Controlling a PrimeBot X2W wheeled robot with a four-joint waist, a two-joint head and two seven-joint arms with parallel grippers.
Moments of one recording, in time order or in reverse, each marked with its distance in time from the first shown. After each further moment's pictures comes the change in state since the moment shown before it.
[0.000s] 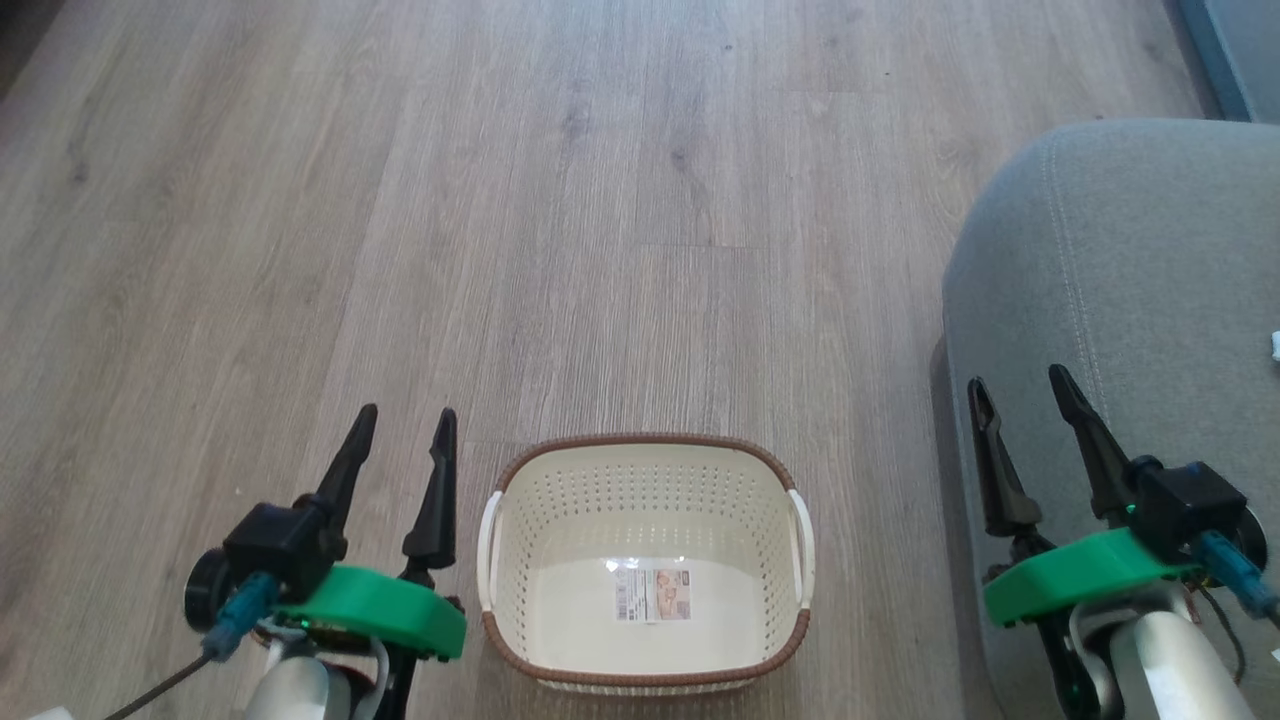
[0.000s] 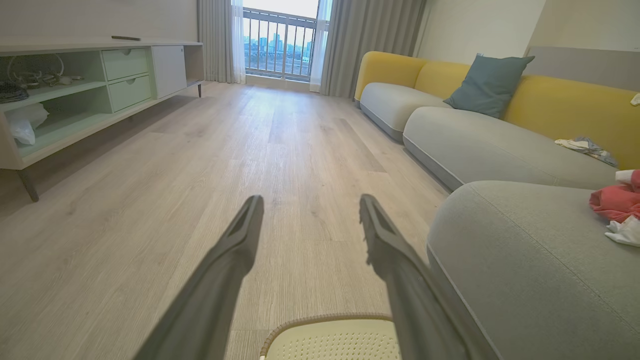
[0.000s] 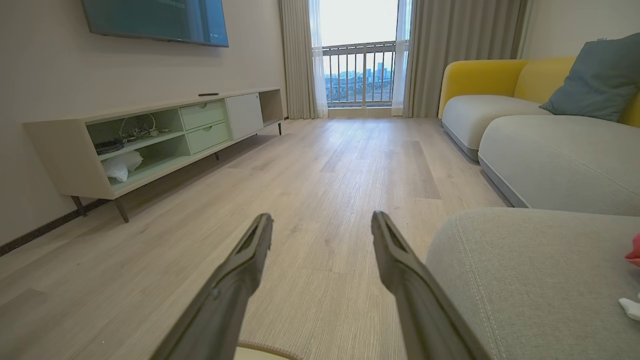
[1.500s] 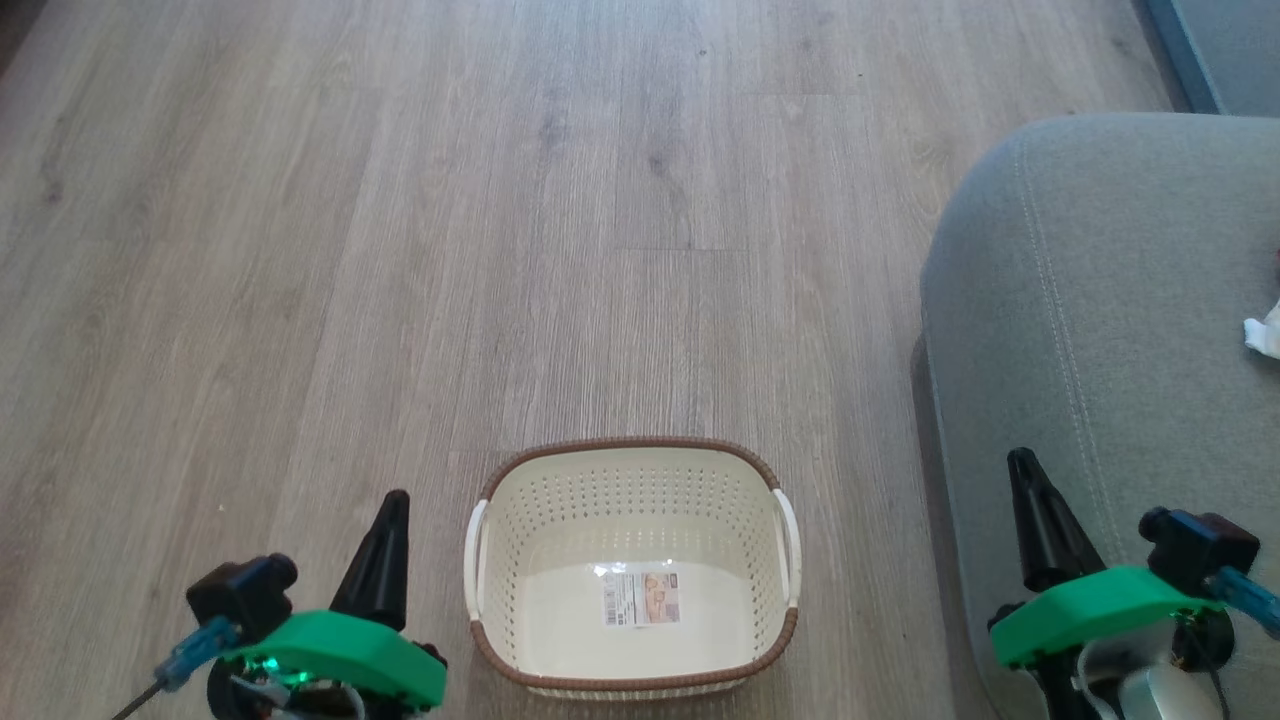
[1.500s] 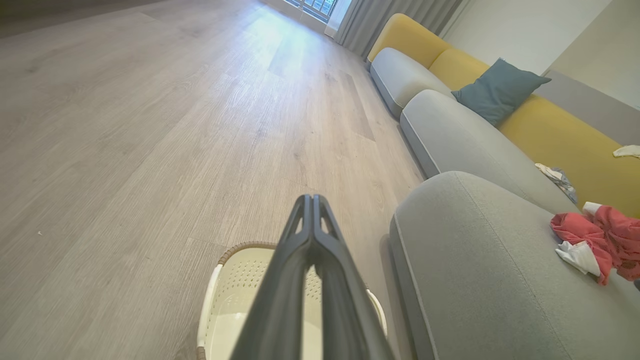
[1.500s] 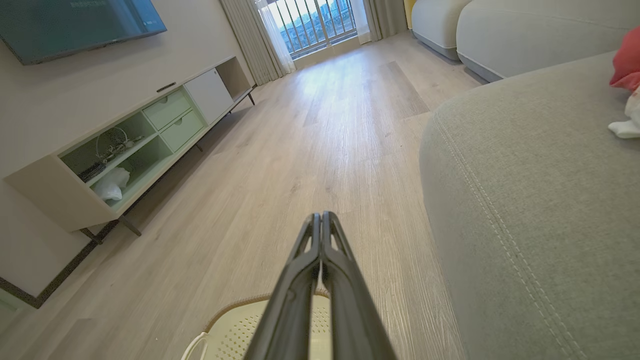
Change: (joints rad) left arm 0.060 0.005 0.021 0.113 -0.299 -0.027 0.062; right arm 0.053 0.016 -0.012 0.105 0.259 0.000 0.066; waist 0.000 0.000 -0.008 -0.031
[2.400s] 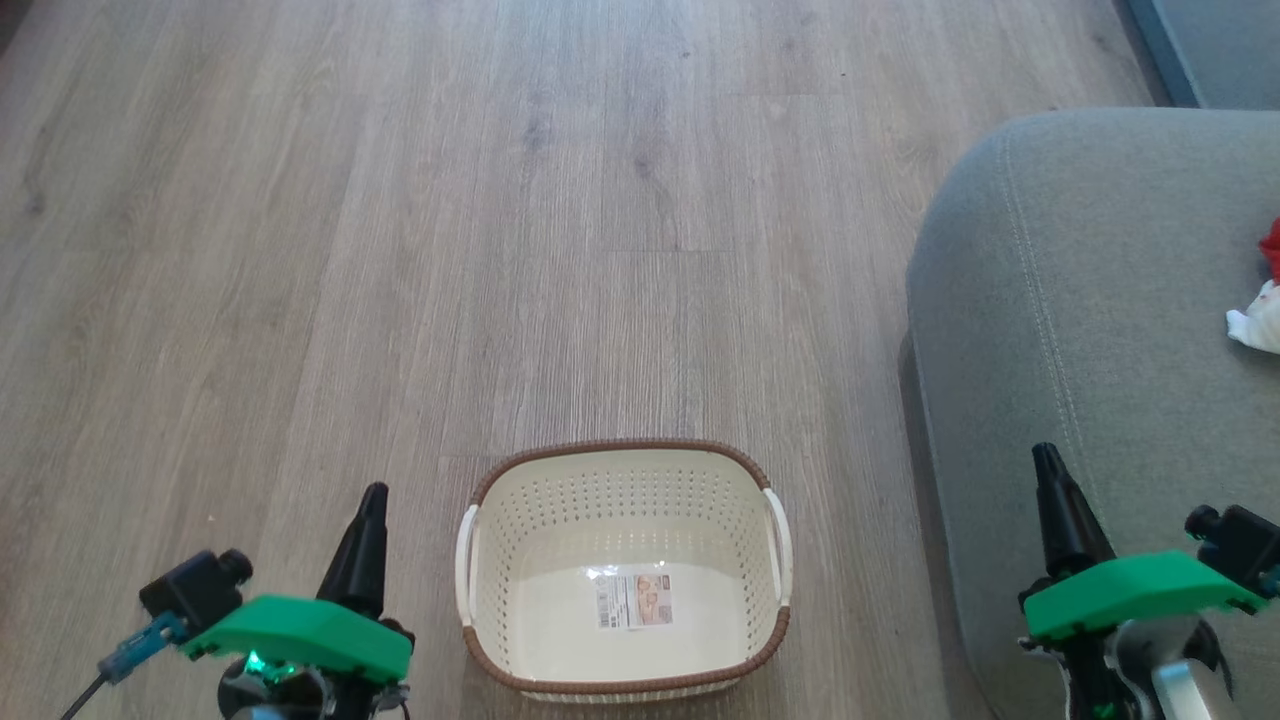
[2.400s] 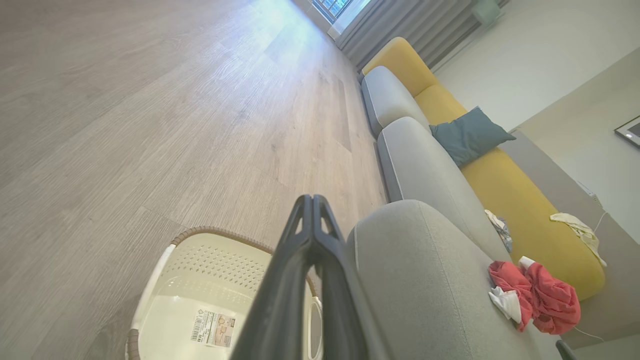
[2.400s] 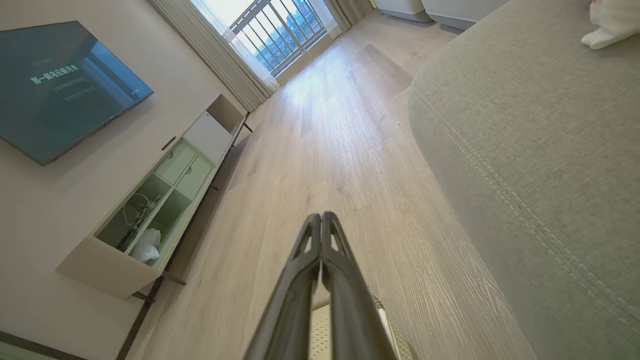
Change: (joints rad) left arm -0.024 0.001 0.041 0.016 -0.299 -0.026 0.075; right arm -0.017 0.012 -0.042 0.007 0.314 0.000 0.073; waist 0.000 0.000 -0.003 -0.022
